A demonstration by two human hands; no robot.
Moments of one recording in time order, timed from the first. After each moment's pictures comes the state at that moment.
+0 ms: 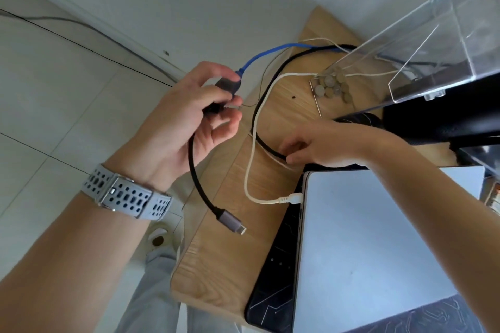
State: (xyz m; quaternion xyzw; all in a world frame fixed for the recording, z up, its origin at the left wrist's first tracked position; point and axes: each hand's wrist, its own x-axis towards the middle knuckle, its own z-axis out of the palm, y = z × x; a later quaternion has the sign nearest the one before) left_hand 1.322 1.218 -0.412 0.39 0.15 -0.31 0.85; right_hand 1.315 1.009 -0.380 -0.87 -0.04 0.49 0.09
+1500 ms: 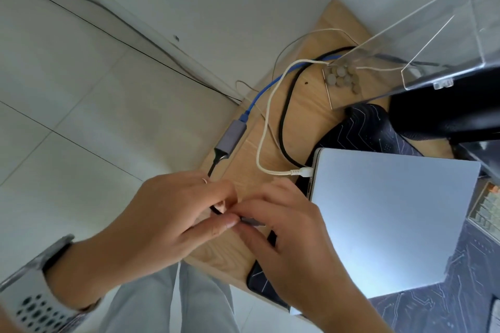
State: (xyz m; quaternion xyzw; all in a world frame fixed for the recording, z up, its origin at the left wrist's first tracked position) left_hand 1.195 1.281 -0.419 0.82 -0.31 -0.18 0.45; right_hand 1.158 1.099 -0.370 -0.93 -0.10 0.12 0.33
